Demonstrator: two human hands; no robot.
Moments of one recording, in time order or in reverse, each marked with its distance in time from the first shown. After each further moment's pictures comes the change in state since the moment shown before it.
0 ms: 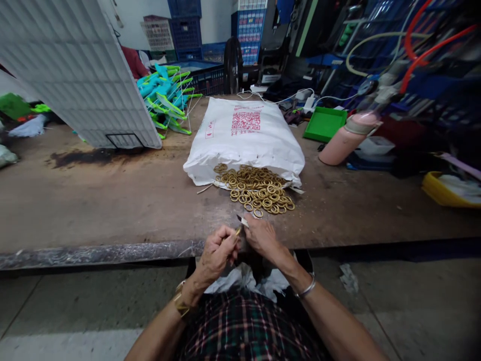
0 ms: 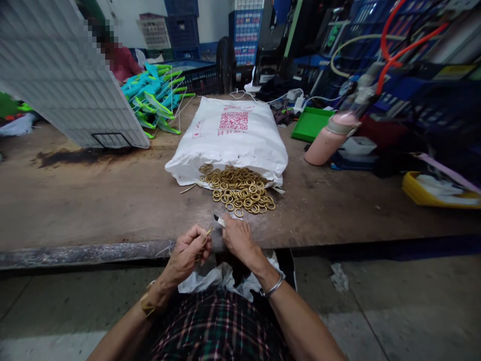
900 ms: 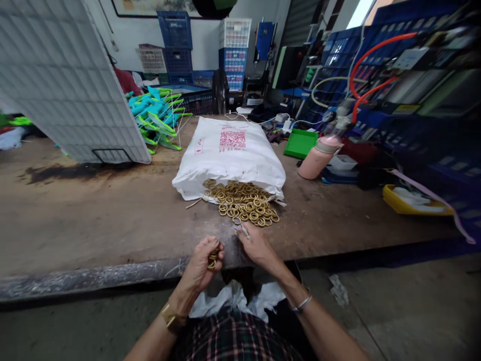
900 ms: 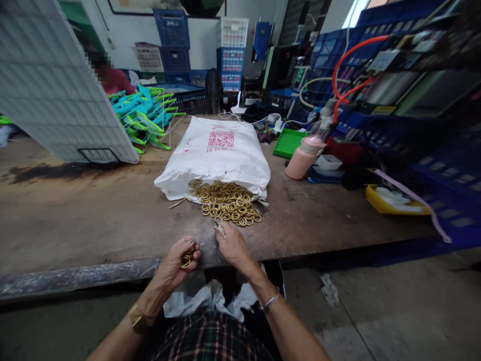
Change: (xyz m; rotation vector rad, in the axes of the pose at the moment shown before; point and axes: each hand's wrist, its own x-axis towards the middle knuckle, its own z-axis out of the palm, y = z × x) left_hand 0.018 -0.005 -0.002 -0.407 0.099 -0.152; right_hand 0.003 0.020 -0.005 0.412 0.191 0.036
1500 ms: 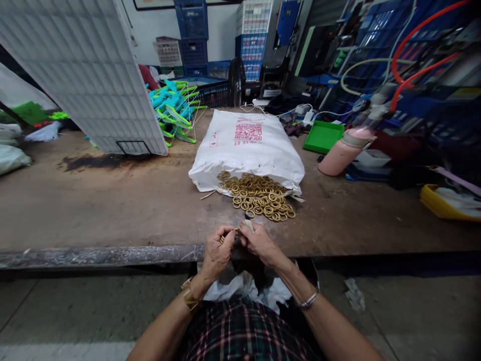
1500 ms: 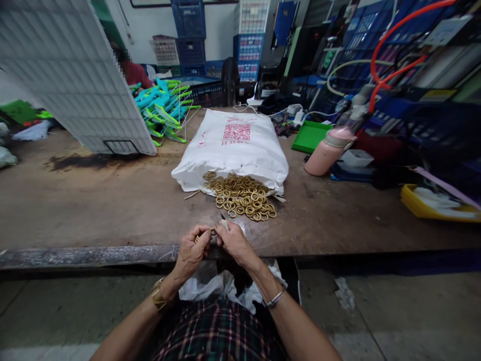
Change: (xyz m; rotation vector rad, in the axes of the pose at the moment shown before) left_hand -0.001 -0.007 -0.002 0.634 0.151 0.377; right_hand -0.008 -0.030 0.017 0.808 -0.250 0.195
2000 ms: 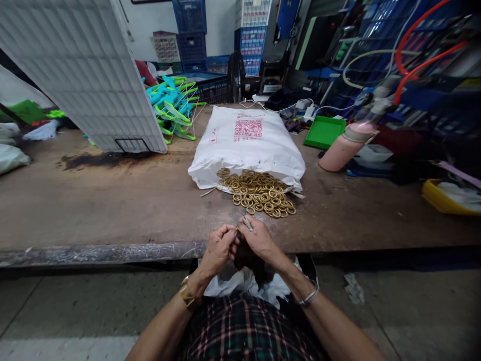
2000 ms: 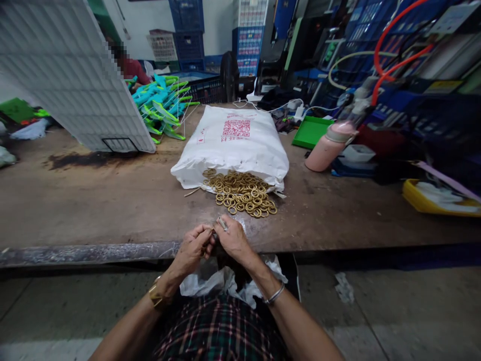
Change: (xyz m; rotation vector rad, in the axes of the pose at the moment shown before) left_hand -0.001 0.005 -0.002 -0.214 -0.182 -0.237; right_hand 0.008 0.007 -0.001 -0.411 0.145 -0.245
